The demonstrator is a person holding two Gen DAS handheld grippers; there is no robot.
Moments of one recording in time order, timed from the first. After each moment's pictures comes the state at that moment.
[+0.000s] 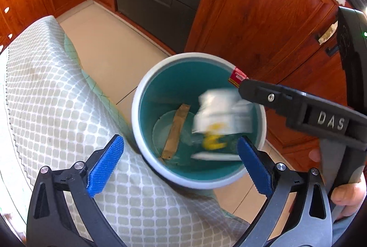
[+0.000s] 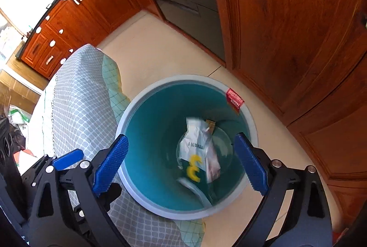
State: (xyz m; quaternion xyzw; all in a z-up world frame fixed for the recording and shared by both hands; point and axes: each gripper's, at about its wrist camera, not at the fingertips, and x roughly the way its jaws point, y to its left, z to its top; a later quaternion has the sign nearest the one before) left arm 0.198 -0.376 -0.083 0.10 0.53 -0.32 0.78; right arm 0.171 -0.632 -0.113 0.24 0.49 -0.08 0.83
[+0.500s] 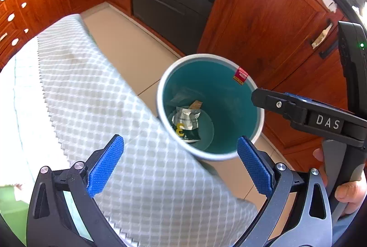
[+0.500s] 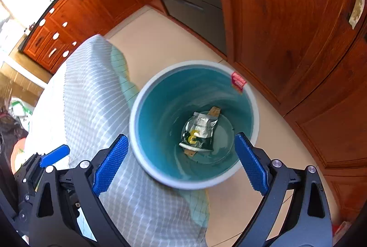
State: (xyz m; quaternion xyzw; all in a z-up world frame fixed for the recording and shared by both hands) left arm 0.169 -0.314 -0.047 0.09 0.52 -0.29 0.80; right arm 0.137 -0.597 -0.085 0.23 0.50 -0.07 0.83
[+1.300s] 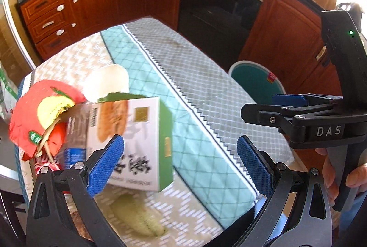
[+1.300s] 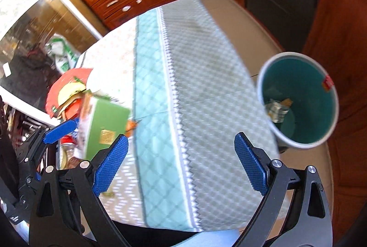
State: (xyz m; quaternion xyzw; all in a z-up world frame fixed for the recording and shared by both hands) left arm 0.096 -0.099 0.005 0.06 0.47 -0.21 0.86; right arm 0.116 -0.377 -0.036 0.14 0.52 0.10 0.83
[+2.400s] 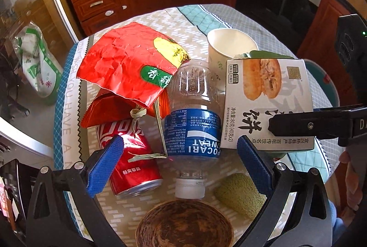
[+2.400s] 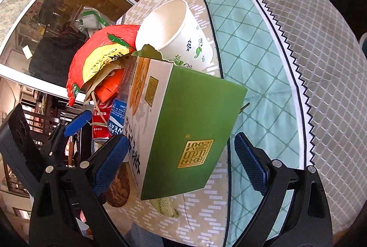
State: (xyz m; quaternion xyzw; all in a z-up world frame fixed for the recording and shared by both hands) left arm 0.109 0.027 -0.035 0.07 0.48 -0.08 0.87; right arm 0.160 -0.257 -0.100 0.19 0.58 0.23 0.76
